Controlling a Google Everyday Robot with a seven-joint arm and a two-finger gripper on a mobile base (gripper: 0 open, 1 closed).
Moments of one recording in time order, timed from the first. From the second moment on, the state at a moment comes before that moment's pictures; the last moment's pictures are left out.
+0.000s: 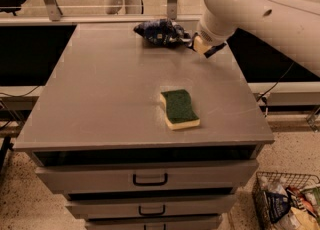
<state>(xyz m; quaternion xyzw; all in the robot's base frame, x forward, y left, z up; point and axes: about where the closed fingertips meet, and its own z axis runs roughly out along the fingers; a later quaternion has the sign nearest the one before) 0.704 -0.149 0.918 -0.37 0.85 -0.14 0.34</state>
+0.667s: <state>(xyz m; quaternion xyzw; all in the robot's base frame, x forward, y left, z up) 0.715 -0.182 0.896 -0.35 0.87 -0.14 0.32</state>
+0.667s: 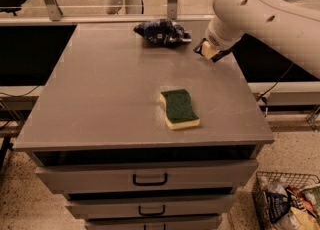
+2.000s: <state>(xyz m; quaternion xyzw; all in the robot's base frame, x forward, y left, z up) 0.790 -0.131 0.856 -0.40 0.85 -0.07 0.34</state>
